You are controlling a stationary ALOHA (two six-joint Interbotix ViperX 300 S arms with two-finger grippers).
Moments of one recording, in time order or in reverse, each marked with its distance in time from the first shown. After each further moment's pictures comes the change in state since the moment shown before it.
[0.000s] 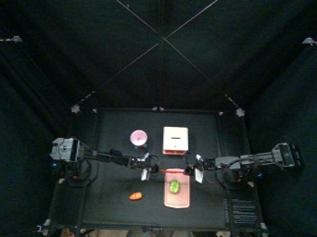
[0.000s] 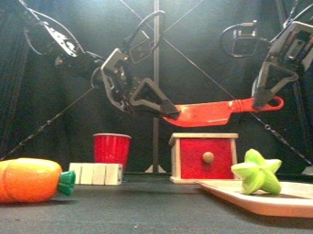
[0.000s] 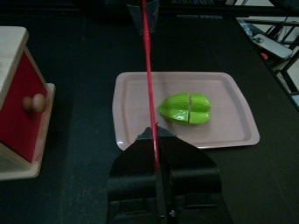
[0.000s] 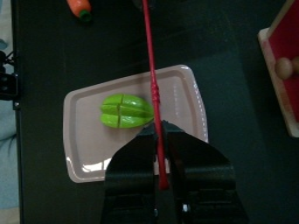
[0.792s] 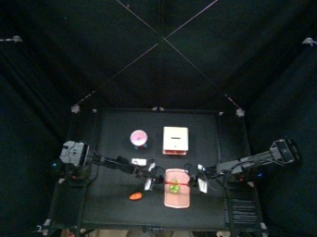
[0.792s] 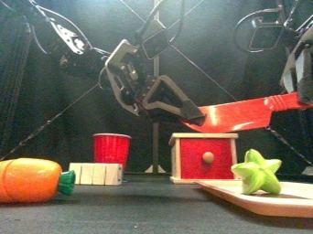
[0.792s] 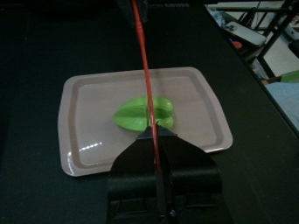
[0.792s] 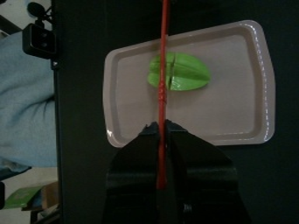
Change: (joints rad) left arm -0.095 0.135 -0.101 -0.002 -0.008 -0.003; right arm 0.213 0.011 0.038 0.132 -0.003 0.006
